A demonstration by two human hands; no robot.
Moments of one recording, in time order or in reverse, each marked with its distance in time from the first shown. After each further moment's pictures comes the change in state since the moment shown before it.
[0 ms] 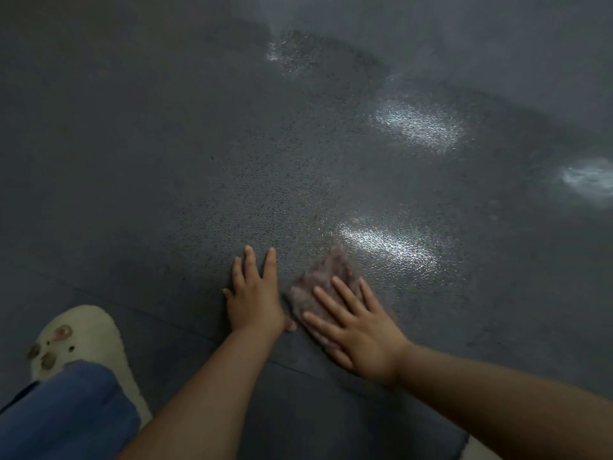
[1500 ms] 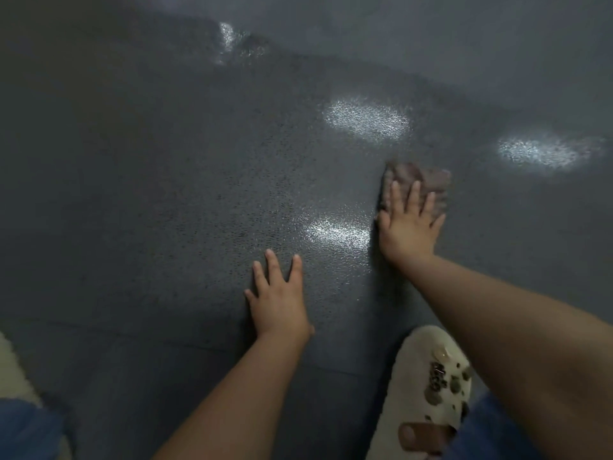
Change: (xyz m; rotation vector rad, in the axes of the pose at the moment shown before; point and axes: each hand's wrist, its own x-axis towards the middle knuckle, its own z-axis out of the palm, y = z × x) left_hand -0.059 0.132 0.070 0.149 -0.054 0.195; right_hand -0.089 0.149 -0.007 0.378 0.022 1.162
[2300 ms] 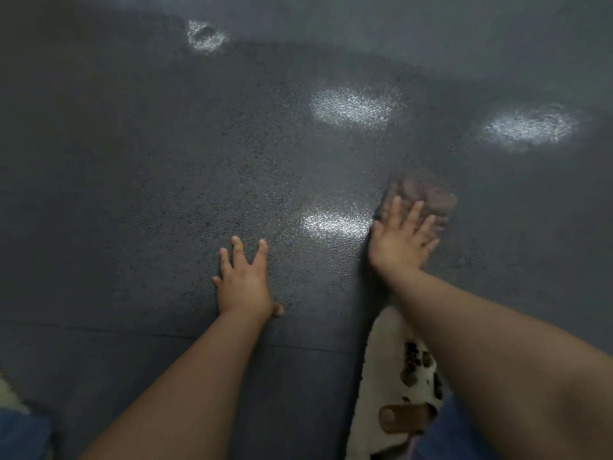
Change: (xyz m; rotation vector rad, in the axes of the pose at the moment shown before) left_hand 0.002 -0.001 -0.001 -0.023 0.022 -0.007; right_hand -0.046 0.040 0.017 0.193 -0.051 0.253
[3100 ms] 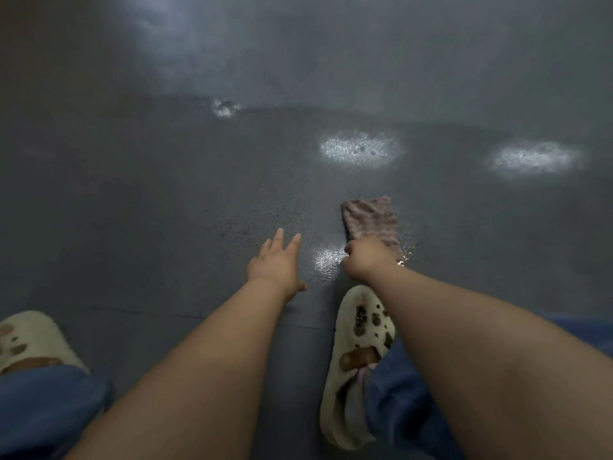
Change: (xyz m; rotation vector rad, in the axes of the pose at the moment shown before) left_hand -0.092 0.059 -0.055 0.136 0.027 0.200; right_hand -0.072 0.015 -0.066 -0.166 -0.194 -0.369
